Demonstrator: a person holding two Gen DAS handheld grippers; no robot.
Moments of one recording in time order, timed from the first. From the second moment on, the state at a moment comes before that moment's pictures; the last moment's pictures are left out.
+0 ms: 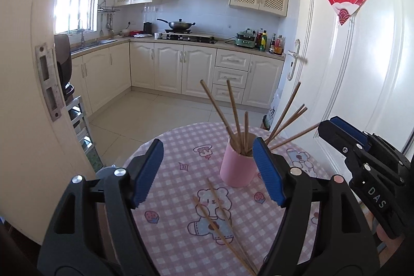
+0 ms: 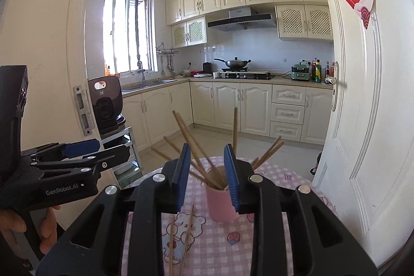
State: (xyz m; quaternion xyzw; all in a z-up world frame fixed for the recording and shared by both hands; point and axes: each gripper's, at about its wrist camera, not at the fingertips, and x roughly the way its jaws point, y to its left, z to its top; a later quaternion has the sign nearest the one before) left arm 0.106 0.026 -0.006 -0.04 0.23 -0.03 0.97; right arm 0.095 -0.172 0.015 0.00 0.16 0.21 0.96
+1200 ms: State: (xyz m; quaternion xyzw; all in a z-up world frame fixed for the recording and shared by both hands) left arm 0.179 0.052 -0.171 -0.15 0.47 -0.04 0.87; right arm 0.155 -0.111 -0.160 -0.05 0.43 0.24 0.87
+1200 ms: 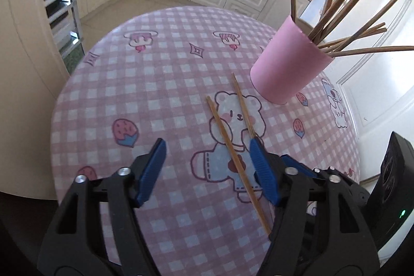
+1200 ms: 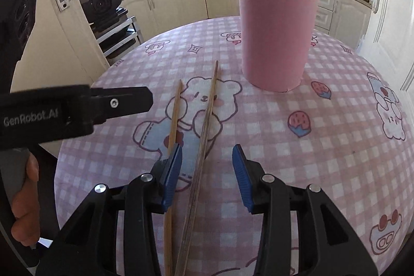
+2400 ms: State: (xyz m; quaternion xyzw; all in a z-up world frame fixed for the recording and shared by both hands) left arm 0.193 0.063 -0.196 -0.13 0.49 -0.06 0.86; right arm 0.217 -0.088 -0.158 -0.08 0.44 0.21 0.87
